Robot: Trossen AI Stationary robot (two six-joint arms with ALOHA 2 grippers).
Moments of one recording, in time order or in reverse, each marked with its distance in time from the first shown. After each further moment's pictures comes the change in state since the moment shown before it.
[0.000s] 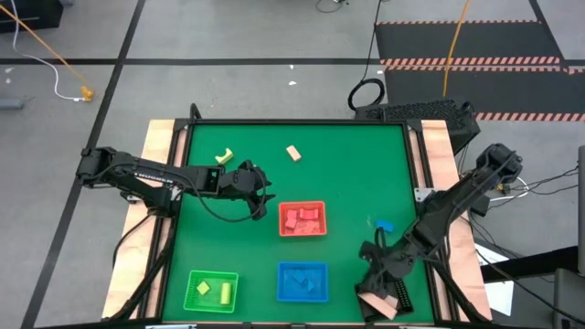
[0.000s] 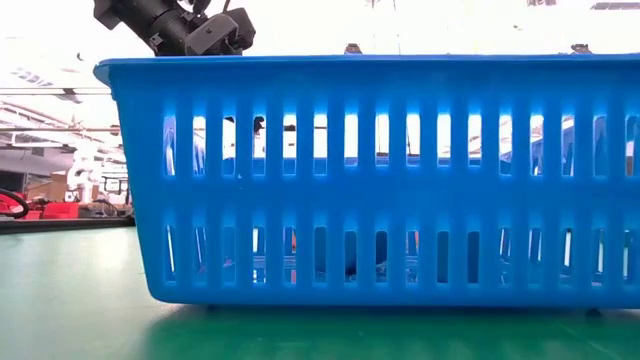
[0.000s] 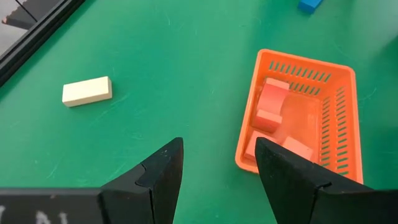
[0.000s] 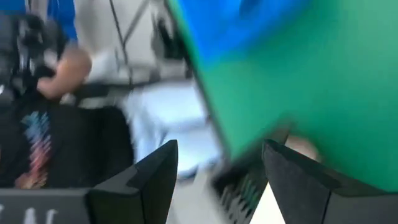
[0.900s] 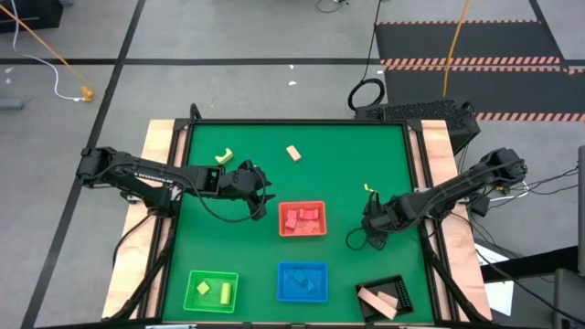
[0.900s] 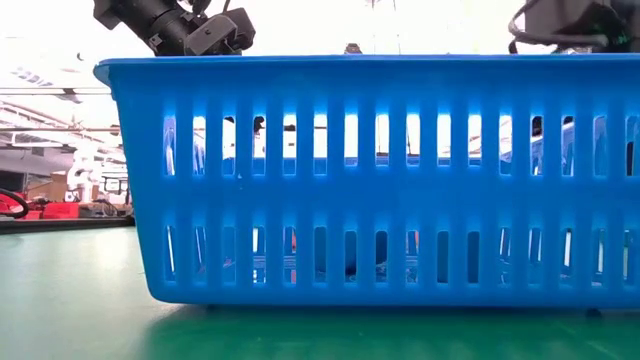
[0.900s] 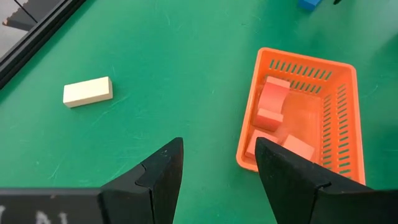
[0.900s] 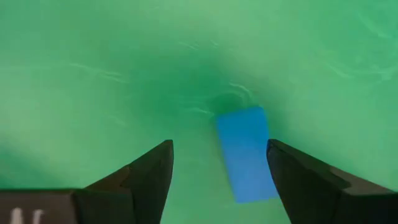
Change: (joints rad) left arm 0.001 0.000 0.000 -0.003 0.000 0.010; right arm -0.372 -0.005 -0.083 -0.756 0.057 -0.411
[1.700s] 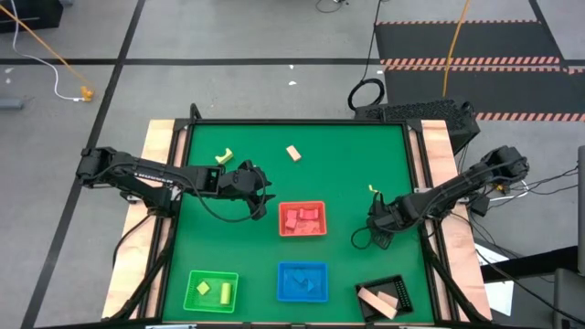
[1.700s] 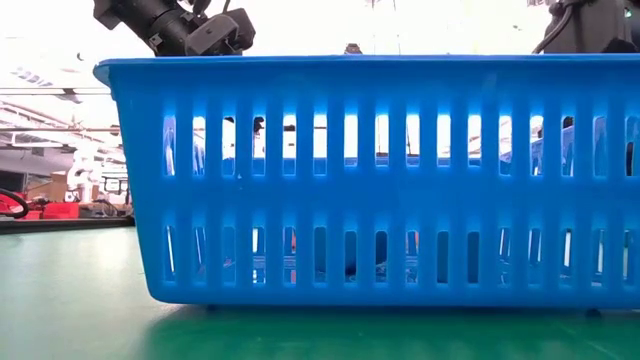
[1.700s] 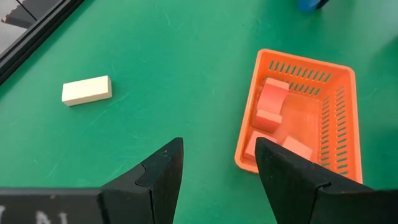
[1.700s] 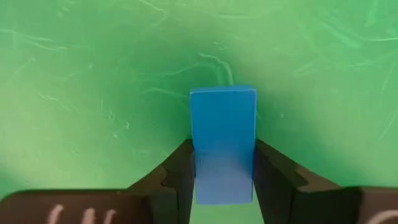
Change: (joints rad) left arm 0.000 0.000 0.000 0.002 0.000 -0.015; right arm 0.001 -0.002 -0.147 0.125 -0.005 0.000
